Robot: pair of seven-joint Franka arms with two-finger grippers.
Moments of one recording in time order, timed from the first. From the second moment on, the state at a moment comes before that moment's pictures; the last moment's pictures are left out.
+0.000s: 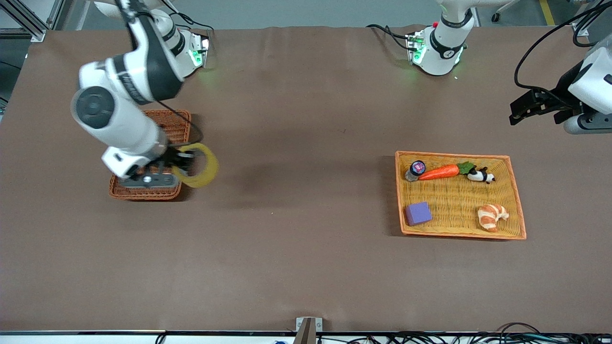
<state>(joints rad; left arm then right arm) 0.01 0.02 -0.12 -1.50 0.01 1.48 -0.11 0.31 0.13 -0.08 -1.89 -0.01 1.93 0.19</state>
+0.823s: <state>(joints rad) 0.00 0.02 -0.12 -1.50 0.01 1.48 -0.11 -0.06 -0.02 -0.07 -2.55 -0.08 2.48 -0.25</state>
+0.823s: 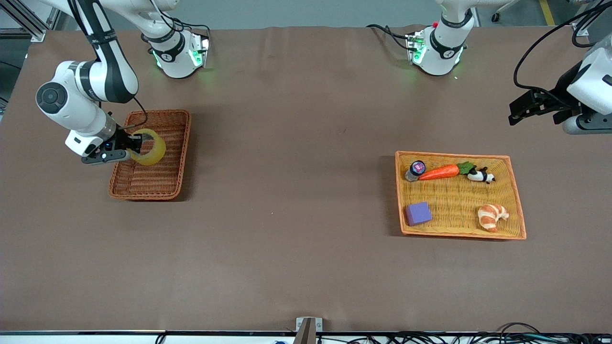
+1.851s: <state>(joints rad) 0.00 0.02 -0.12 -1.50 0.01 1.48 -0.11 -0.07 0.06 -0.06 -2.48 -0.08 2.46 -0.25</state>
